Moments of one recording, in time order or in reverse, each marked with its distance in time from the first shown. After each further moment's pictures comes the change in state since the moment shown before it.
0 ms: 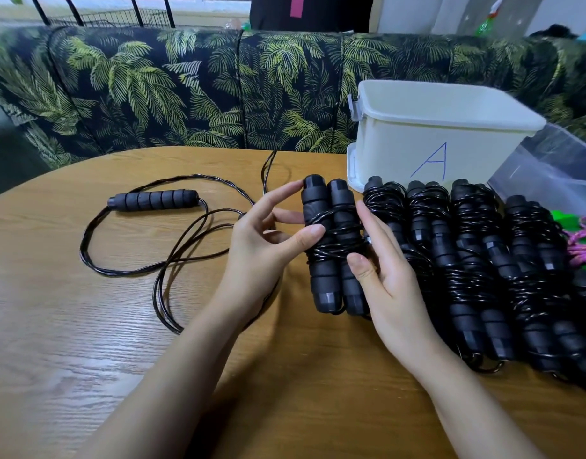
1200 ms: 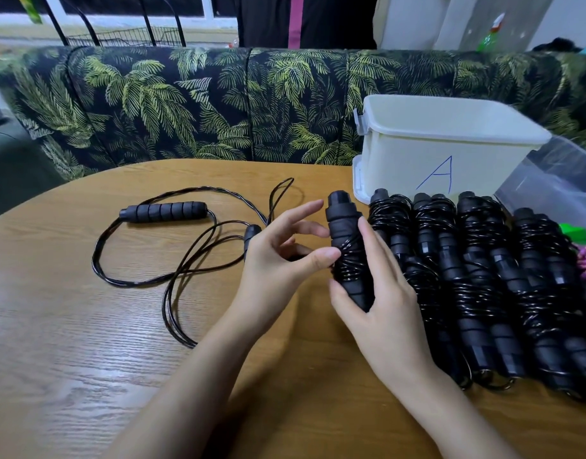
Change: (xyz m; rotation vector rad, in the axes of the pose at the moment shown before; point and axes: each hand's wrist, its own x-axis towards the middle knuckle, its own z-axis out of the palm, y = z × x) left_hand -0.002 -0.002 0.003 0.007 -0.068 0.062; right_hand -0.008 0.000 0.017 -0.379 0.158 -0.049
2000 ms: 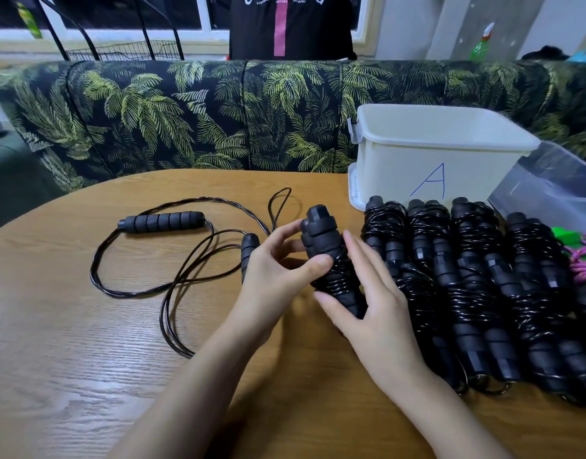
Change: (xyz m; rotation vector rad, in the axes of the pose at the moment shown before) left_hand 0.000 -0.013 -0.001 -0.058 0.033 -0.180; right_hand 0.004 -0.002 -0.001 0.150 -0.078 -0.035
